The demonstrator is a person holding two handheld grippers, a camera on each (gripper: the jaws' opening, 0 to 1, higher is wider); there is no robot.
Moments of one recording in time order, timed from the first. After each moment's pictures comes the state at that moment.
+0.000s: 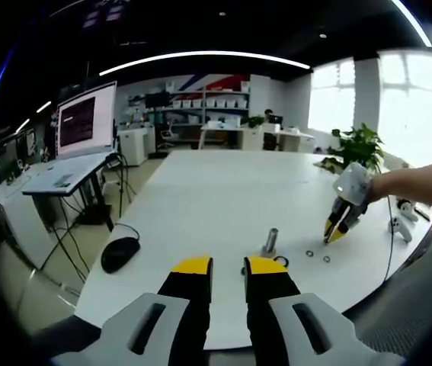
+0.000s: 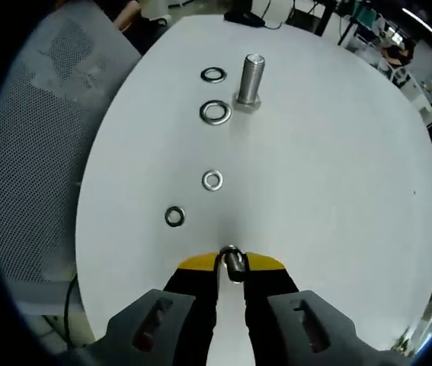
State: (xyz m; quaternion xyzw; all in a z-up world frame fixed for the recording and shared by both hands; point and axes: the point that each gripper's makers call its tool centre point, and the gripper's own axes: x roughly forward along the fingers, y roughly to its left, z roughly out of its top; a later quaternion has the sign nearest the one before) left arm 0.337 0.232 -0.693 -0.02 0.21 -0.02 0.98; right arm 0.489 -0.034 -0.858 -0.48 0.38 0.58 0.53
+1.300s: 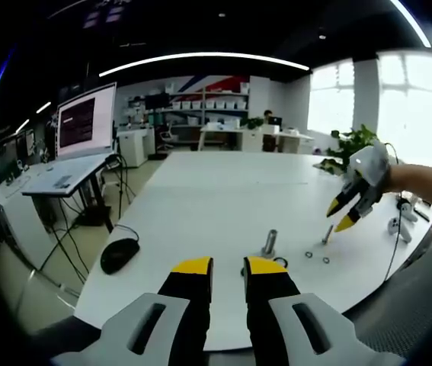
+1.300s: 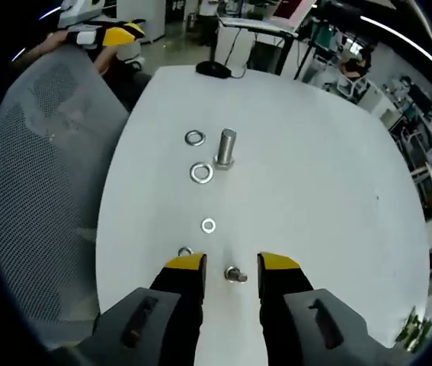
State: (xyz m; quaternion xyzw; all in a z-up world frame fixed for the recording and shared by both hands) left arm 0.337 0.231 -0.692 -0.02 0.21 -0.03 0.98; right arm 0.474 -0.011 -0.787 -0.40 0.32 0.57 0.64
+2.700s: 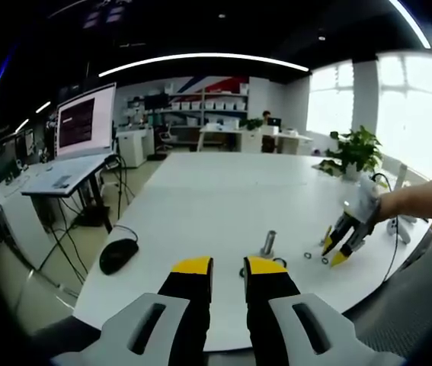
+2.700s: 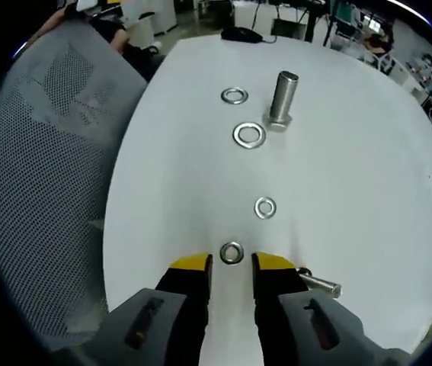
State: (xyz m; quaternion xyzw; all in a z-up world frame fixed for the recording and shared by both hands) left arm 0.337 0.230 -0.691 -0.02 0.21 -0.03 0.98; right arm 0.434 -0.013 -0.867 -0.40 0.39 0.60 0.58
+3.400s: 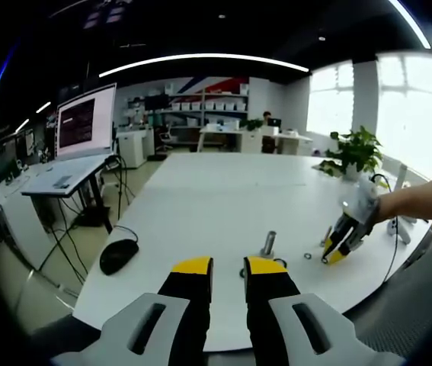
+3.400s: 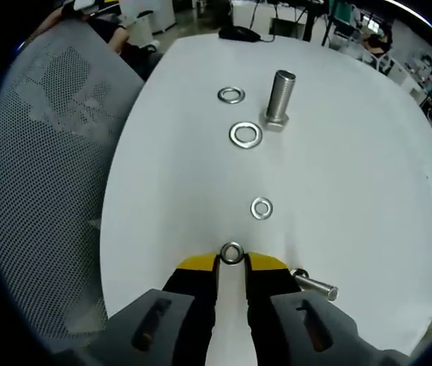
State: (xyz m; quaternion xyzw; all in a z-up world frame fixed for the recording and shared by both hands) left arm 0.337 0.230 -0.691 -0.02 0.20 -0.03 0.98; right arm 0.438 -0.011 -0.867 -0.40 0.39 0.59 0.58
